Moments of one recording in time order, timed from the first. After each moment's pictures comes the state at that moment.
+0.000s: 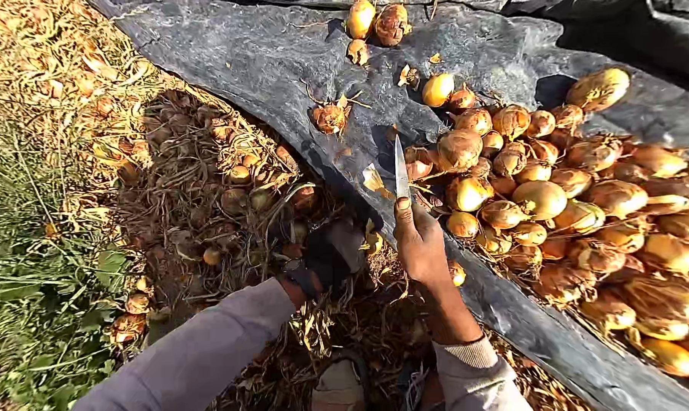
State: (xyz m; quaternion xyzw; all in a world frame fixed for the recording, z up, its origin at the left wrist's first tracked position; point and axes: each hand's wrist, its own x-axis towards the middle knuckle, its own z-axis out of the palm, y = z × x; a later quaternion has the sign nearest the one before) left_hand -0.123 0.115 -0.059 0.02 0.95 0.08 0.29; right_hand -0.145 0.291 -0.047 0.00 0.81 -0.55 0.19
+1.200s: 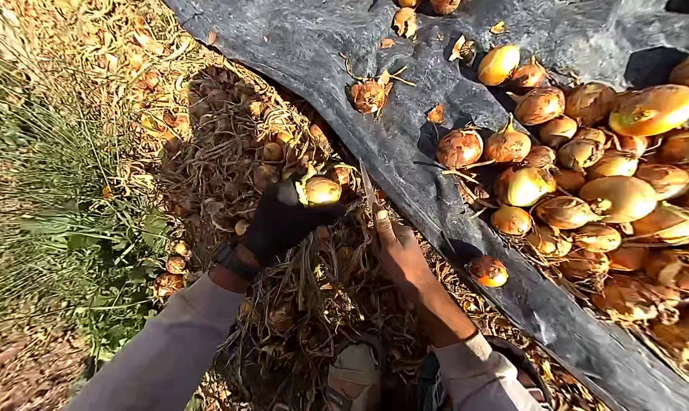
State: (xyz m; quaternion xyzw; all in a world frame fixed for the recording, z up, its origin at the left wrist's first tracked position) left_hand -0.070 0.013 0.017 -0.19 0.90 0.38 0.00; right_hand -0.103 0.242 -0.063 -0.06 0.74 -0.55 0.38
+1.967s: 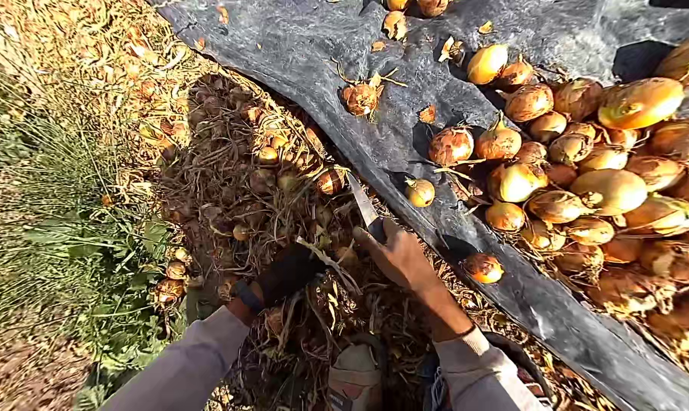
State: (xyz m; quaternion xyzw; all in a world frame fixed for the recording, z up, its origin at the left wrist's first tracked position) left_hand -0.011 0.025 -0.032 -0.14 0.90 0.30 0.29; right_hand -0.108 0.255 -0.075 -0.10 0.84 -0.42 0.34
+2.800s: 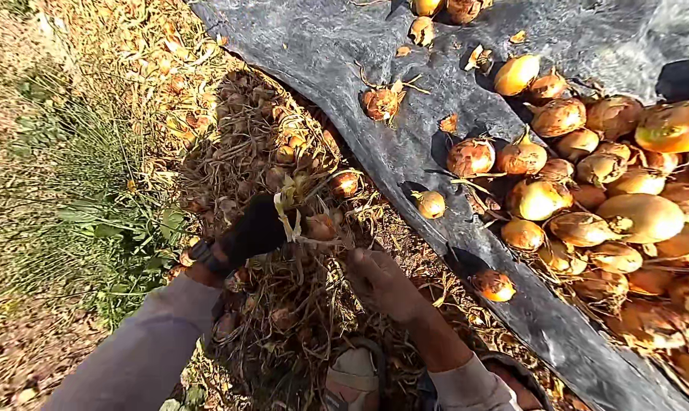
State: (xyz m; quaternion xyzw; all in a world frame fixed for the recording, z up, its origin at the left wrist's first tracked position) left_hand -0.049 -0.025 0.040 -0.10 0.97 0.23 0.05; right_hand -0.092 0.228 -0.055 -0.14 0.47 -0.68 0.55
